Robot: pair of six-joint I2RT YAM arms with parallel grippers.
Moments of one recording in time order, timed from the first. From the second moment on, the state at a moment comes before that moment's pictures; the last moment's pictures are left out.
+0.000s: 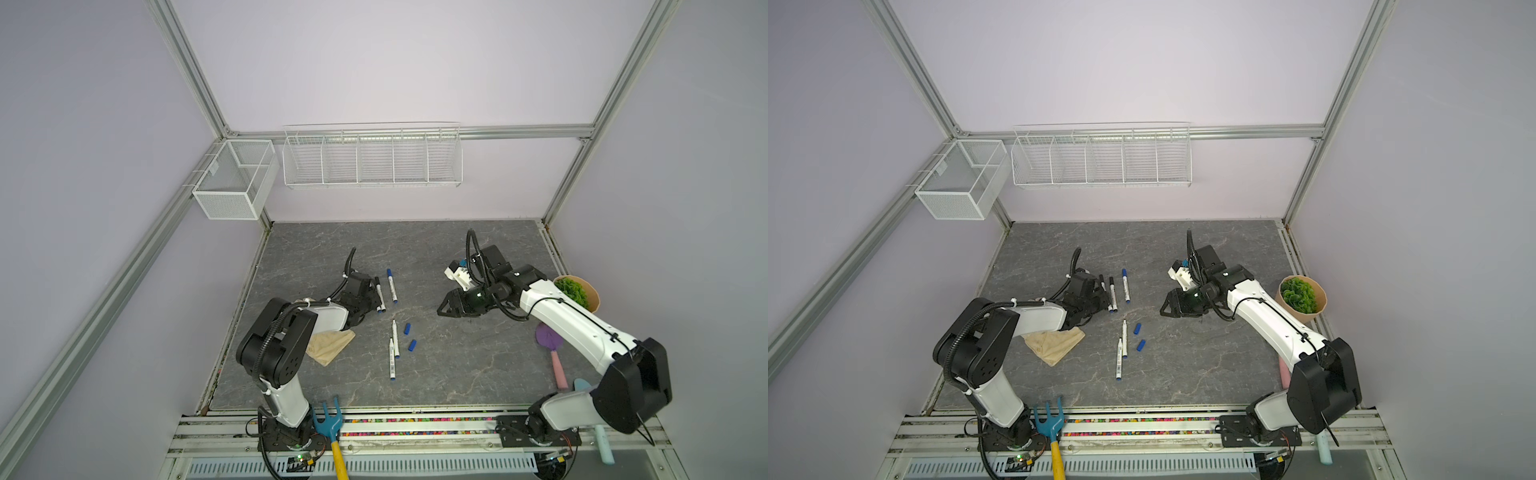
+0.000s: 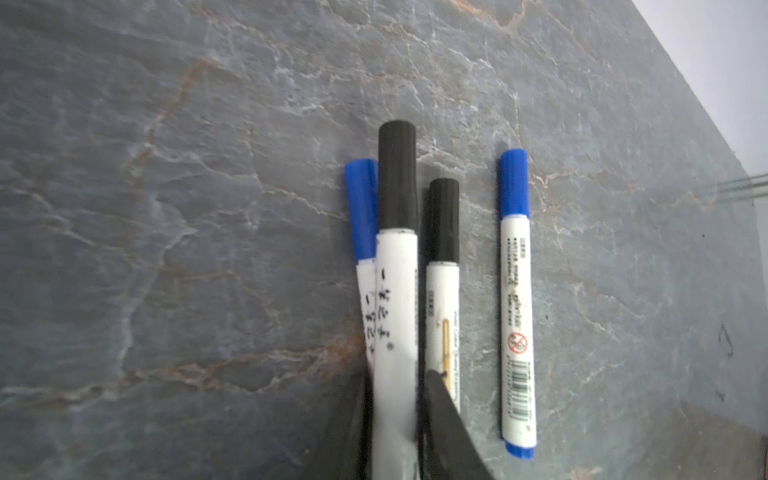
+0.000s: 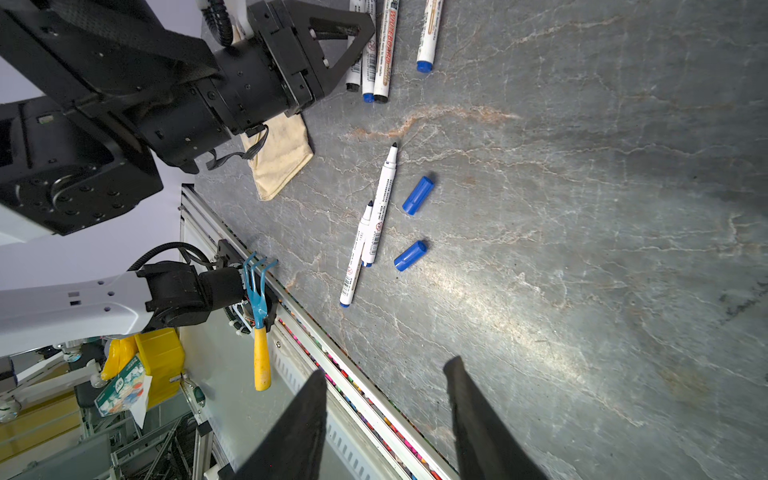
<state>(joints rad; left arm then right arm) -0.50 1.75 0.78 0.20 -0.02 -0.81 0.49 1.44 1.18 -0.87 -0.56 0.30</state>
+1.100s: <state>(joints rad) -0.59 1.57 0.67 0.04 -0.03 -0.65 0.49 1.44 1.18 -0.87 -0.56 0.29</state>
